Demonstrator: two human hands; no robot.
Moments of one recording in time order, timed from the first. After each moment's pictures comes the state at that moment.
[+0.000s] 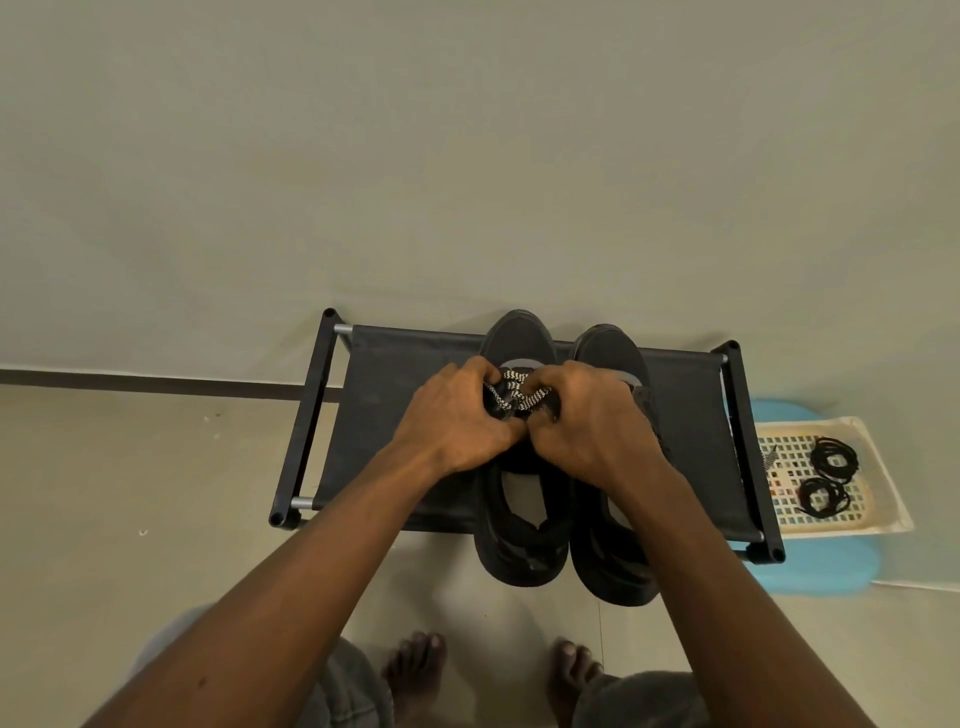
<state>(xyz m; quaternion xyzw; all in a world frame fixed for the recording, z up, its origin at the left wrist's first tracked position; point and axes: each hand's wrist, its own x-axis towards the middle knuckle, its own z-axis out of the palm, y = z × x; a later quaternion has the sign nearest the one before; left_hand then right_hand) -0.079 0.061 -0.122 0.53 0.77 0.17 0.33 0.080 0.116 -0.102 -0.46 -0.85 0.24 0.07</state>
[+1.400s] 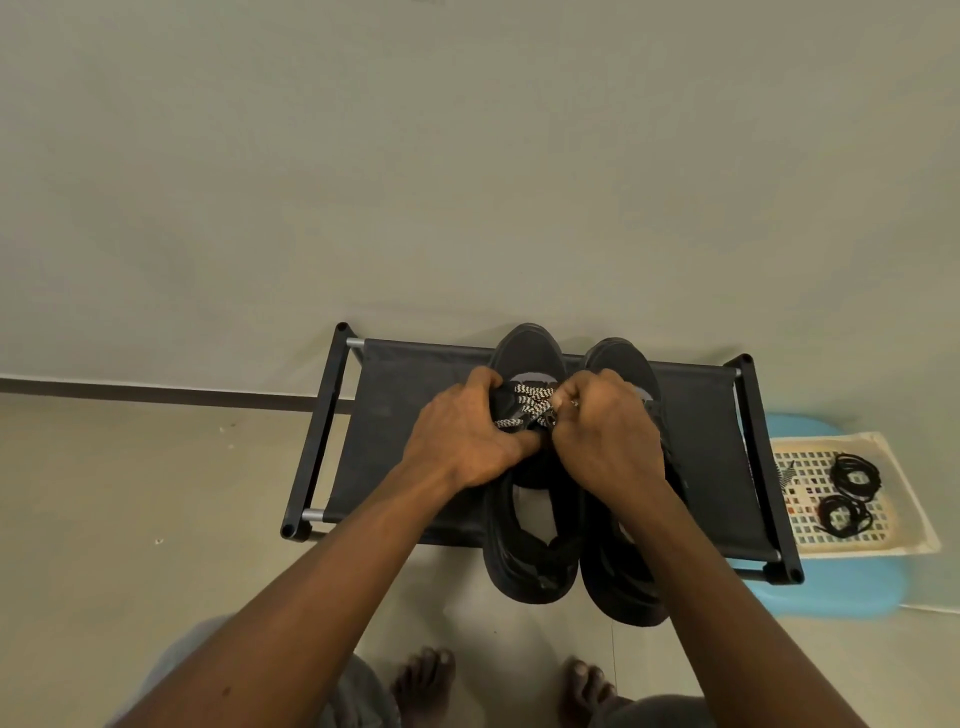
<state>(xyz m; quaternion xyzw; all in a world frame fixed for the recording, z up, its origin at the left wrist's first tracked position) -0.078 0.060 -0.132 0.51 0.78 0.18 0.31 0.074 0.114 -0.108 -0.58 -0.78 0.23 0.12</state>
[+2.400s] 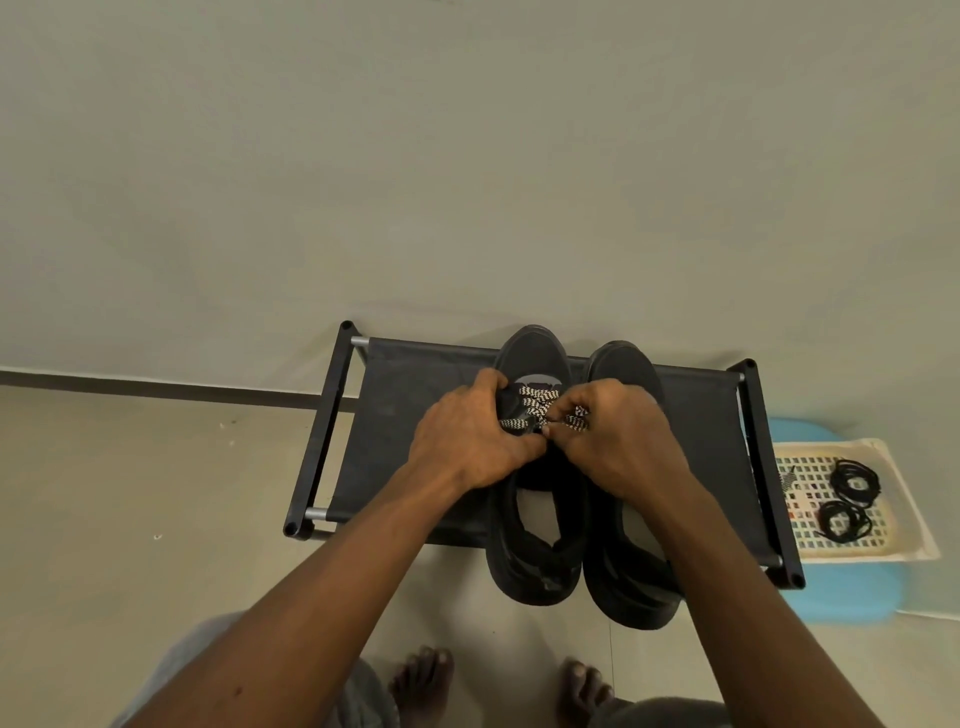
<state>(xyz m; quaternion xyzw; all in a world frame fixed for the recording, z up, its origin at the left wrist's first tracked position) -0.077 0.061 -0.135 0.51 0.78 0.18 0.29 0.084 0.122 -0.097 -0.51 -0.82 0.24 0.06</state>
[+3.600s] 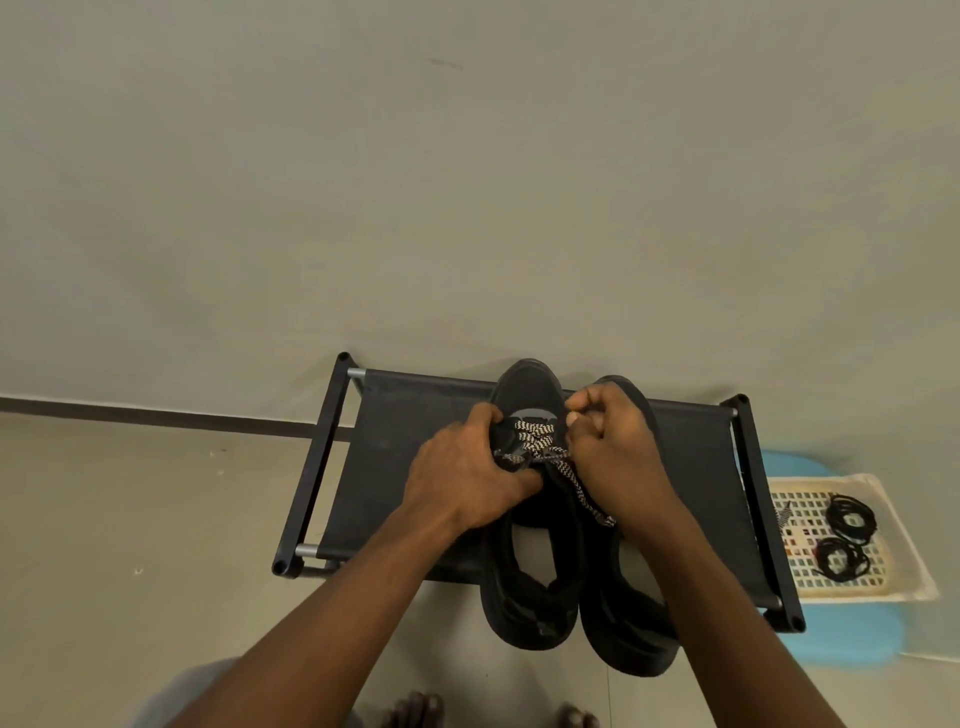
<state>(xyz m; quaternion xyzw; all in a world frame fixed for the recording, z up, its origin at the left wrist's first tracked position) -0.076 0.058 -0.132 0.50 0.79 0.18 0.31 0.076 0.125 -0.103 -0.56 -0.64 0.46 0.25</state>
